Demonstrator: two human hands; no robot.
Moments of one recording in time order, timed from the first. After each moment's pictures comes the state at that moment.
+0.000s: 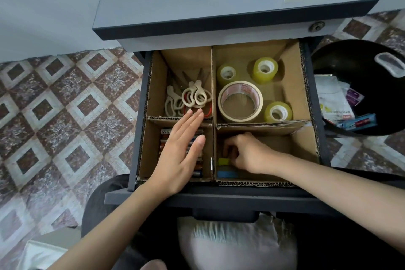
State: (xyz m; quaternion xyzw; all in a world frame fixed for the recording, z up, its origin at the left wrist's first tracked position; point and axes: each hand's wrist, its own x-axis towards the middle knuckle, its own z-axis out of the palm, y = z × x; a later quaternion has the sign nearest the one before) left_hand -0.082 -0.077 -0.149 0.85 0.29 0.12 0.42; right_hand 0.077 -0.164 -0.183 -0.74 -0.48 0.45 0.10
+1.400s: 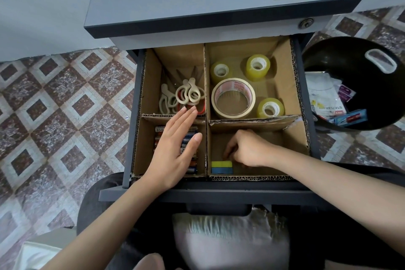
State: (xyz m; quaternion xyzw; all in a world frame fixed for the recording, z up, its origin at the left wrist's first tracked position) left_hand -0.081 -0.076 -0.152 0.87 0.29 0.12 0.39; right_hand 0.085 -0.171 -0.171 -0.75 -0.41 0.51 0.10
